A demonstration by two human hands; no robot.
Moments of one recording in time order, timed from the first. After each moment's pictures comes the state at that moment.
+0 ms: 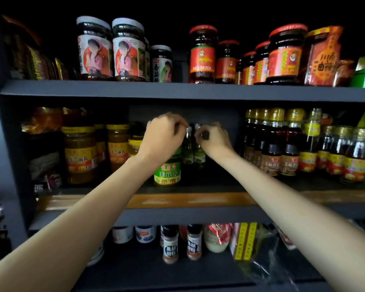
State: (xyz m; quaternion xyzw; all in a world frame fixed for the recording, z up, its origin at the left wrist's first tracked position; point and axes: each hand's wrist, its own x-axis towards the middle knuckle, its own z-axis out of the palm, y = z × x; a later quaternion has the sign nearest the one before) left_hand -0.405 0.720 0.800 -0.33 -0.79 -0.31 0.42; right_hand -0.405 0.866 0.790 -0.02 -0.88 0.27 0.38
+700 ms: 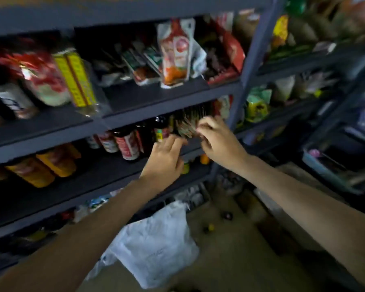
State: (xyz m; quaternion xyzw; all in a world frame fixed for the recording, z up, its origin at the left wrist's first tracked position) left_hand -0.171 0.965 0.454 -0.53 -0.80 -0.26 0.07; right_hand -0.090 1.123 0.484 -0.05 -0.97 0.11 0.19
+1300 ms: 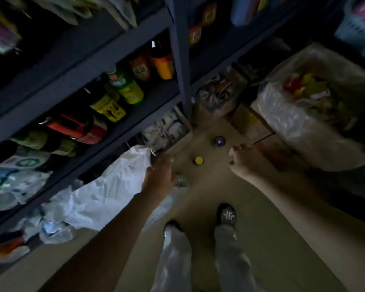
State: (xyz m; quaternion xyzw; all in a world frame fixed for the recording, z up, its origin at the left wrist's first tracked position) left_hand -0.094 1.069 0.090 -0.36 -0.86 -0.08 -0.34; right_hand 0.053 1.254 0.087 -0.37 -0.87 0.22 -0.25
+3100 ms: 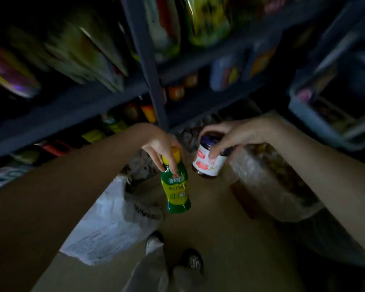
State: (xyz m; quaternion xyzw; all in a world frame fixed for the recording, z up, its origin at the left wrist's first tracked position) left_hand -0.112 1.235 0.251 -0.31 -0.74 0.00 -0.60; right_hand 0.029 1.395 0.288 -0.23 -0.74 0.54 -0.34
